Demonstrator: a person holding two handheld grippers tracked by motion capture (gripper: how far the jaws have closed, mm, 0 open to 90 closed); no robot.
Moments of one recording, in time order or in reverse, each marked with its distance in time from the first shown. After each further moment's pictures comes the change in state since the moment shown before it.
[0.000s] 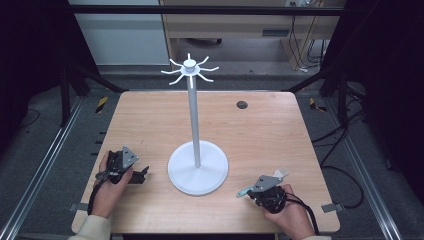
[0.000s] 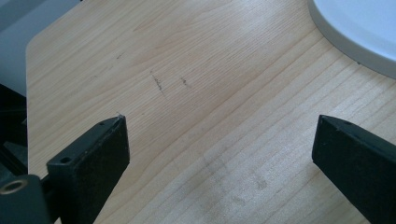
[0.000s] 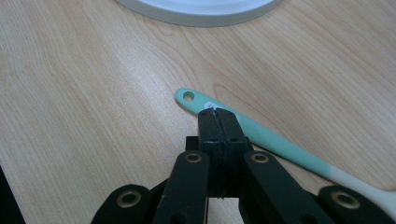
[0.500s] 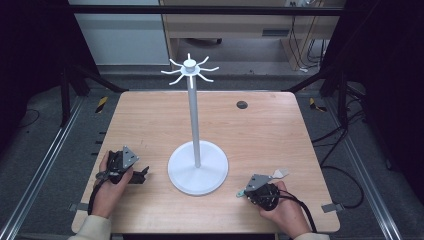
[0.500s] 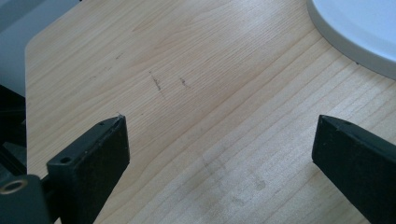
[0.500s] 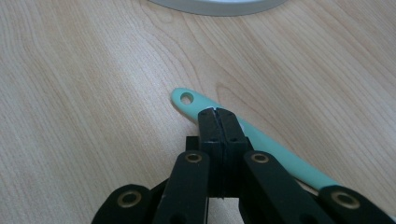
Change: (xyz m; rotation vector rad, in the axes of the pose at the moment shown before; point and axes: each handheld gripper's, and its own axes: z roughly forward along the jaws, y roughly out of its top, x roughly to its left) left arm -0.001 0.000 0.000 -0.002 -0.002 -0.002; right arm 0.000 0.007 0.019 0.061 0.001 -0.064
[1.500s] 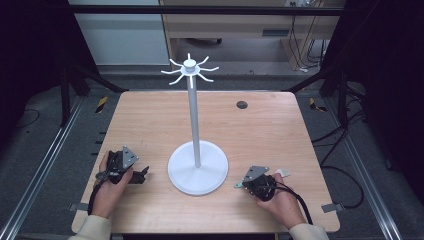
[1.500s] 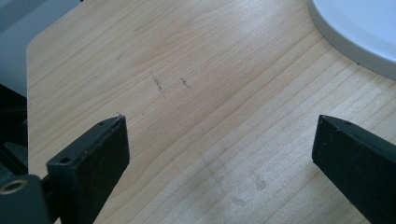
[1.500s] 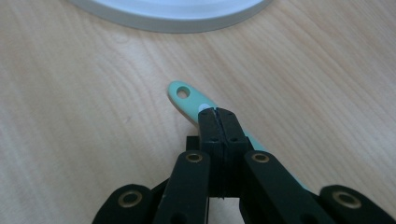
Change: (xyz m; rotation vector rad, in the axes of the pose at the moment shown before) left arm 0.000 0.000 0.000 -0.002 0.004 -0.001; right arm -0.020 0.012 0.016 -0.004 -0.033 0.012
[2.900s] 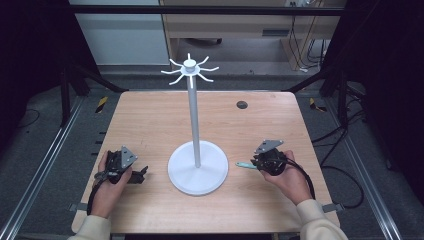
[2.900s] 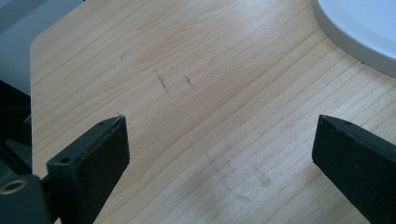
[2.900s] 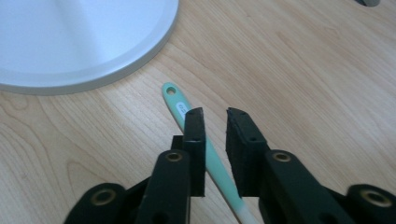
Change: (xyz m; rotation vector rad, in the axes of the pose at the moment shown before) left arm 0.002 -0.001 -0.001 0.000 0.005 -0.005; right arm -0.066 0.021 -0.018 -0.047 -0.075 0.116
